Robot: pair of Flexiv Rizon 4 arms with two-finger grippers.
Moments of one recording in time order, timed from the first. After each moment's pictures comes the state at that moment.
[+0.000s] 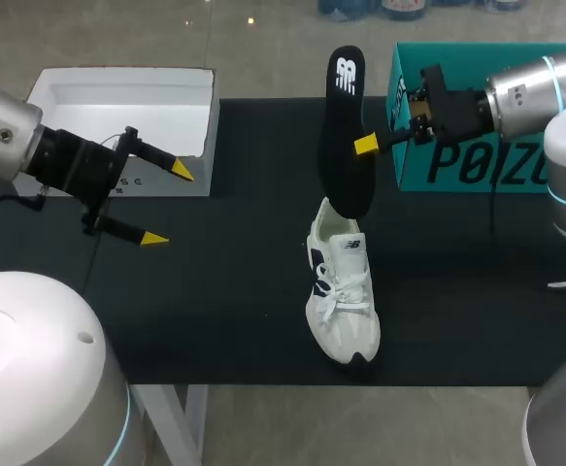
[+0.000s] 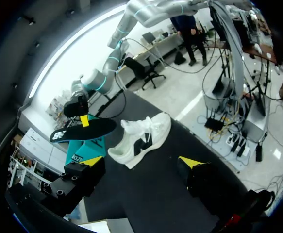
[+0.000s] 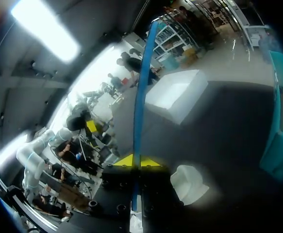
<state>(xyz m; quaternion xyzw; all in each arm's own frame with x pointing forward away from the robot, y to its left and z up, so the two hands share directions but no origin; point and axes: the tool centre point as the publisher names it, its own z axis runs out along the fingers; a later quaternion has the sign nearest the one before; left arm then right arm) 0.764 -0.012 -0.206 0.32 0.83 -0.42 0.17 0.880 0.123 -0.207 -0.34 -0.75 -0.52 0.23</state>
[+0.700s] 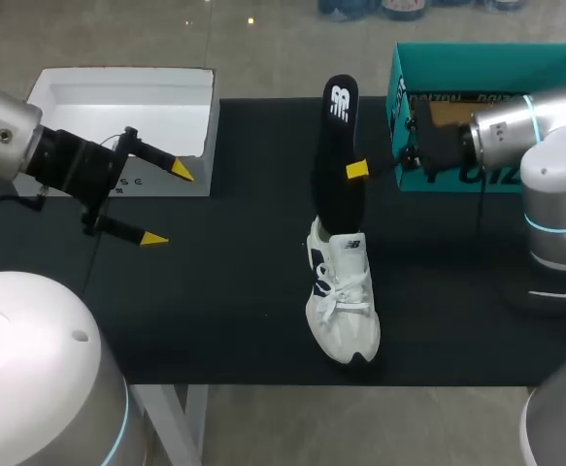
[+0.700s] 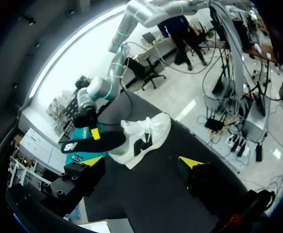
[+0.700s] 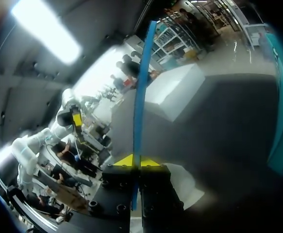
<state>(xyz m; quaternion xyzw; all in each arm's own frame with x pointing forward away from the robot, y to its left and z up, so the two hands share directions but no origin) 0.763 -0.011 -0.206 0.32 0.83 -0.42 0.17 0.890 0.130 -0.270 -0.34 -0.74 -0.54 0.23</state>
